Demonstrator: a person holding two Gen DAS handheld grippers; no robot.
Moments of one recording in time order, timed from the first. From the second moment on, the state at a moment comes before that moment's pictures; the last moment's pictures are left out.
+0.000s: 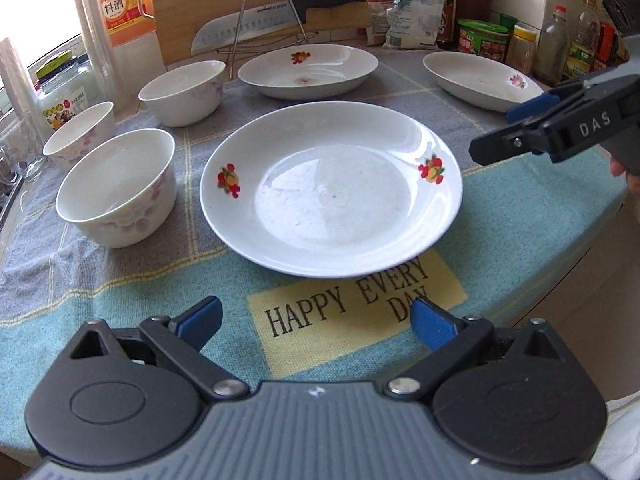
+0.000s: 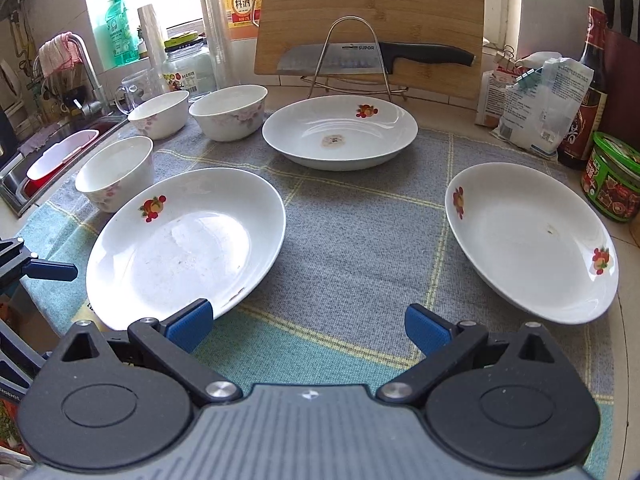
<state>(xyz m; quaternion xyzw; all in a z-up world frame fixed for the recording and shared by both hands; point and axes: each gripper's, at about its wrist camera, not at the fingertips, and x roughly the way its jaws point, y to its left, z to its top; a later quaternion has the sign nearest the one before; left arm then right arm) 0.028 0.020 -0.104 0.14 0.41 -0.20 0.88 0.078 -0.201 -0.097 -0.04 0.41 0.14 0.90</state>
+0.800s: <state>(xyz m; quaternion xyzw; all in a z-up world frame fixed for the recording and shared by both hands) 0.072 0.029 -0.122 0.14 0.36 -0.33 0.86 0.112 -0.178 -0.100 -0.04 0.44 0.14 0.89</state>
